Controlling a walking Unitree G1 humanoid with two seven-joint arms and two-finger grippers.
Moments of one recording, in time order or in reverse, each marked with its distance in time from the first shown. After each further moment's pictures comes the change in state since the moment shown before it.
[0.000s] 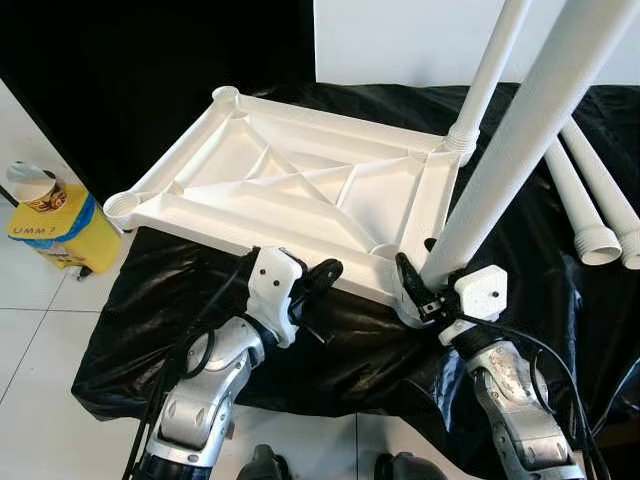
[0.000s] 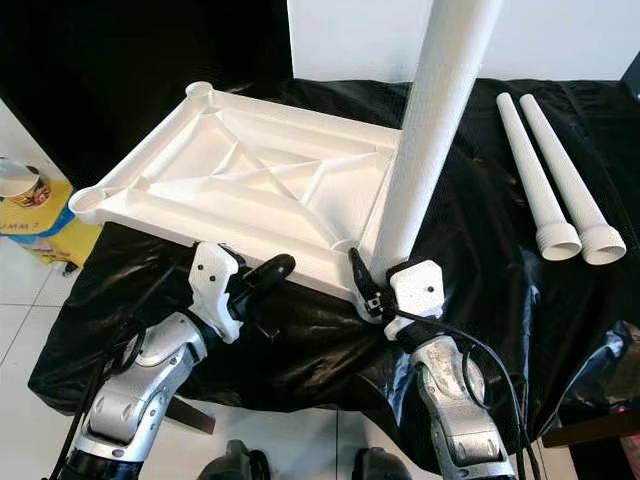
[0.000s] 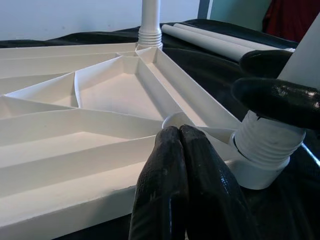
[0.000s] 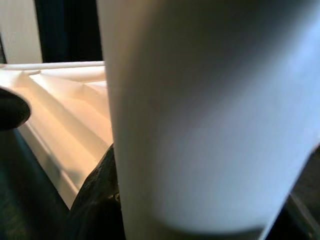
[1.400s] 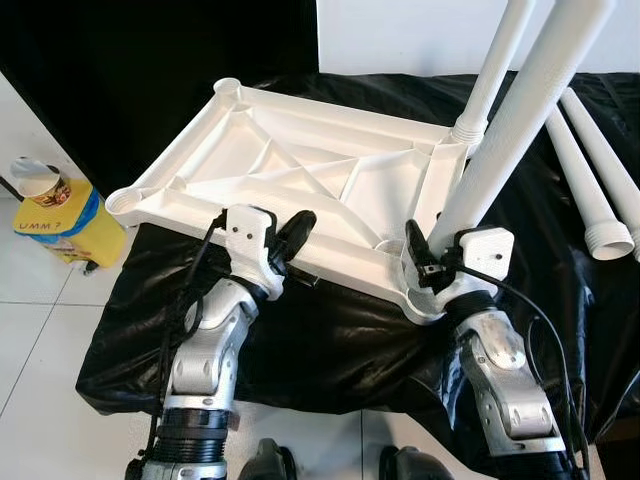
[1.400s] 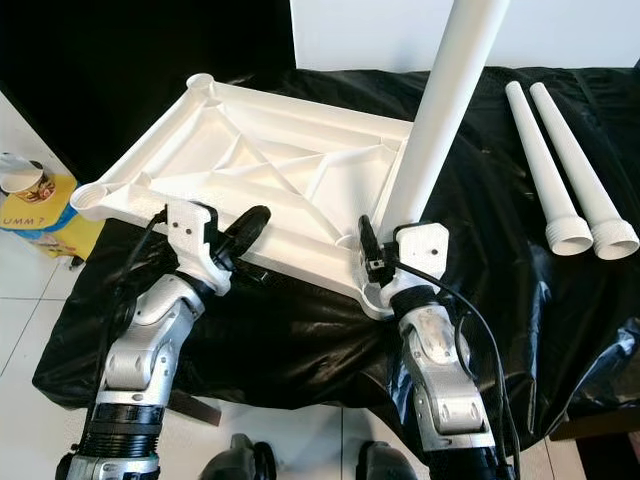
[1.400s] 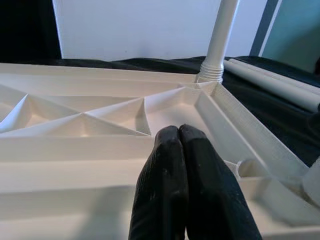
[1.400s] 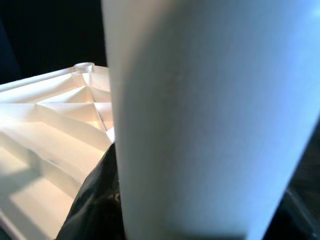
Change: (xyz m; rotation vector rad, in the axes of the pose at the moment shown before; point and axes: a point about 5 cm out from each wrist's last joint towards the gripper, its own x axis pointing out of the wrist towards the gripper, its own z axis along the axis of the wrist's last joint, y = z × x) left arm 0.008 0.042 0.013 -0.029 -0.142 0.212; right arm 0.018 -0.014 0.017 0.129 0.001 -0.243
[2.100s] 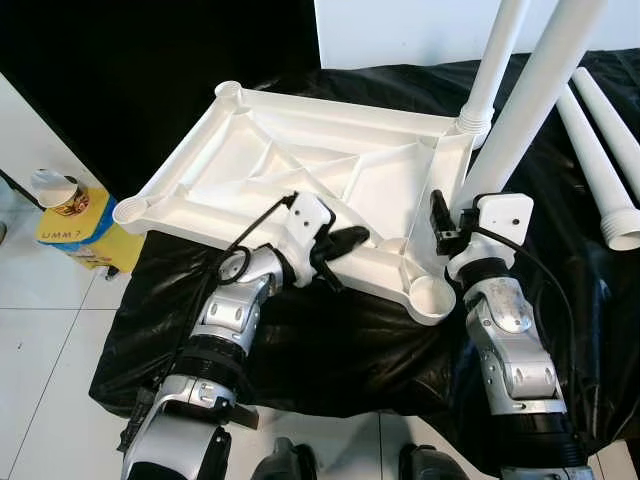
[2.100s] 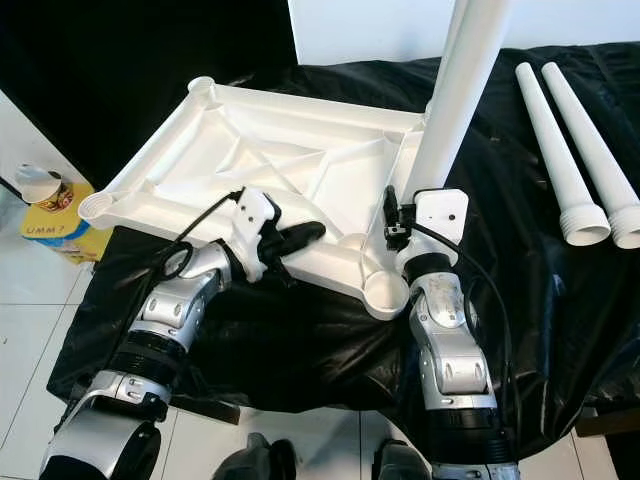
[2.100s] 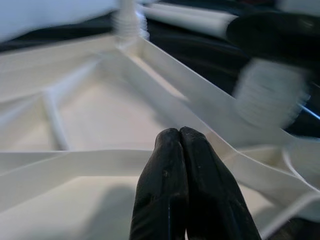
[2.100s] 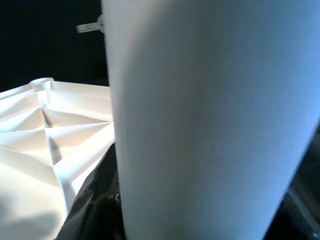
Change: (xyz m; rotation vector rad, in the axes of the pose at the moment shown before) left arm 0.058 0.001 -0.017 0.082 0.150 -0.356; right arm 0.036 -0.012 0.014 -0.033 -0.013 -0.115
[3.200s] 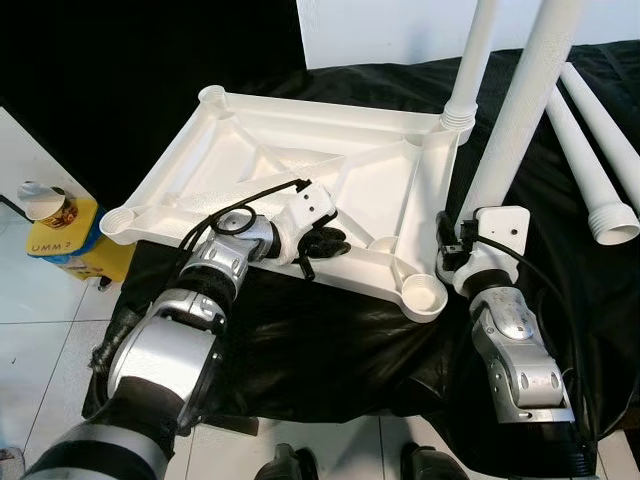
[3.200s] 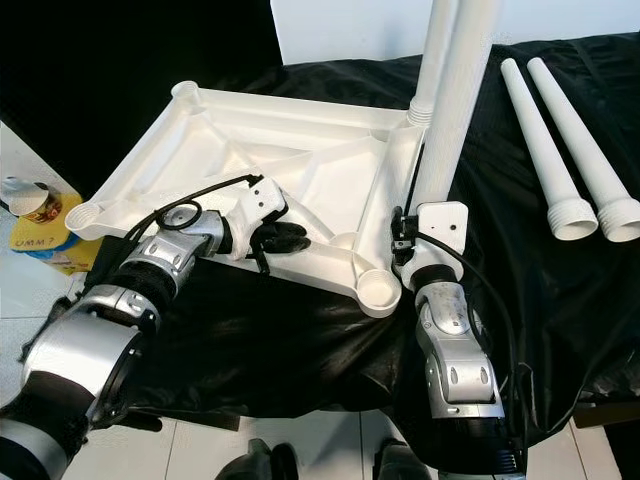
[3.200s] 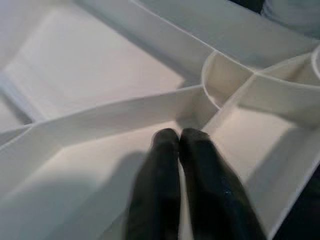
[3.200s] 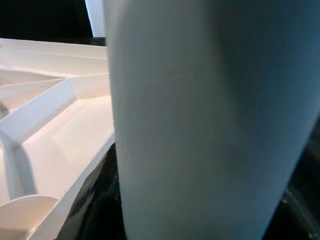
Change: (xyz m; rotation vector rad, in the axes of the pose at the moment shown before) left arm 0.021 0.025 -0.023 0.071 0.352 -0.259; right arm -0.005 -0.011 -0.014 -0.036 0.145 -0.093
